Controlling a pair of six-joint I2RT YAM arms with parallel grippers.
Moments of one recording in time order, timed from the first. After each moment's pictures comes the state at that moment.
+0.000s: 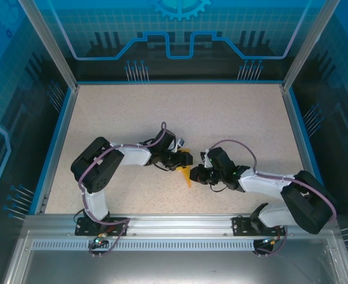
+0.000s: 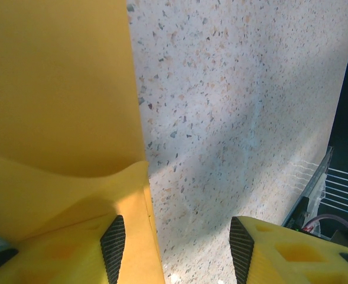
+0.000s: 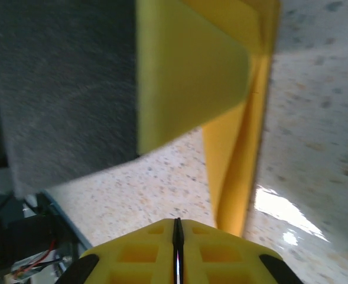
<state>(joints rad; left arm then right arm) -0.63 1.86 0.91 0.04 0.59 -0.85 0.69 1.34 0.45 0.11 -0.41 0.94</state>
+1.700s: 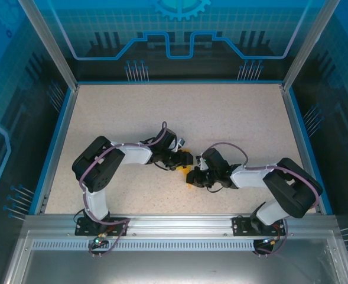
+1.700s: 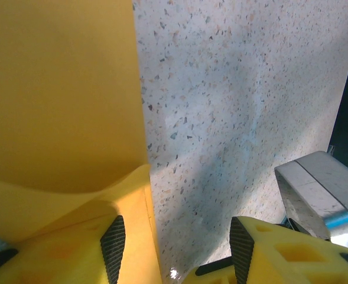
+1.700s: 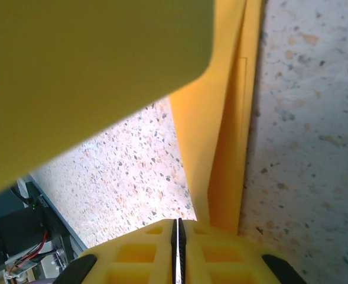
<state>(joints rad) -0.63 1.87 0.94 0.00 0.60 -0.85 0.70 1.50 0.47 0.15 -0.47 0.97</state>
